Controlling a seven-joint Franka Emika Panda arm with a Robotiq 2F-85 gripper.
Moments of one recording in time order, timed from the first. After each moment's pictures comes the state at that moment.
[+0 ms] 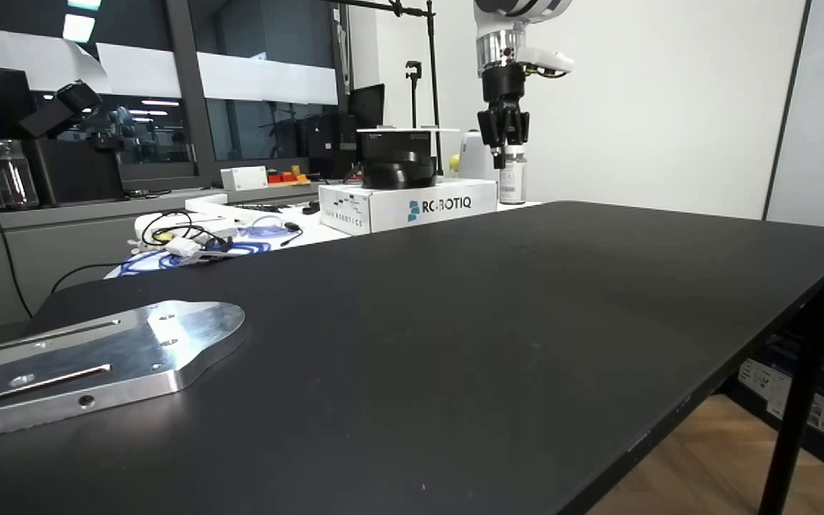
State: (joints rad) arm -0.07 0.61 -0.02 -1.55 0.00 2.09 -0.17
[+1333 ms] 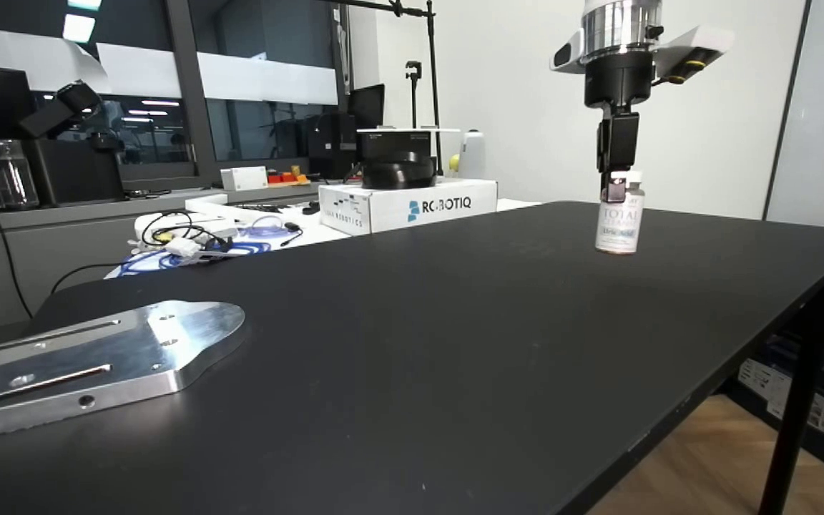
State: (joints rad) arm -0.02 0.06 0.08 -2.53 0.10 2.54 -0.59
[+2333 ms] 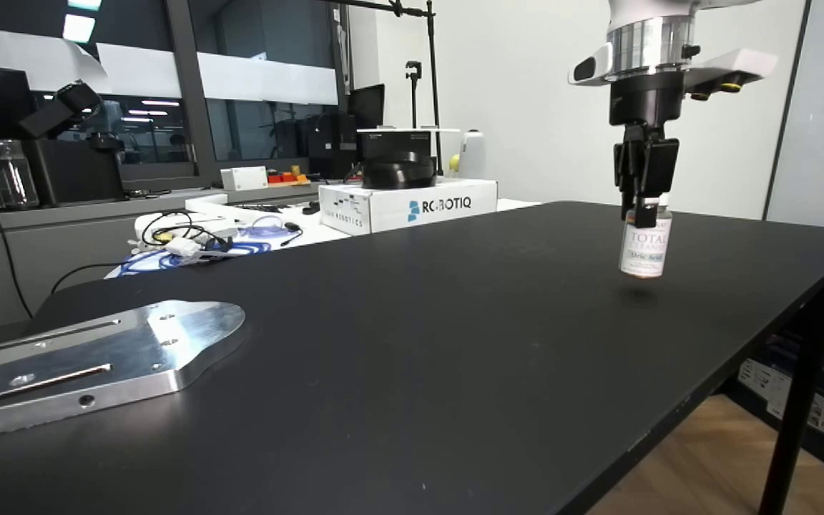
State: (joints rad) arm 0.00 0.05 0.08 -2.66 0.00 2.68 -0.59
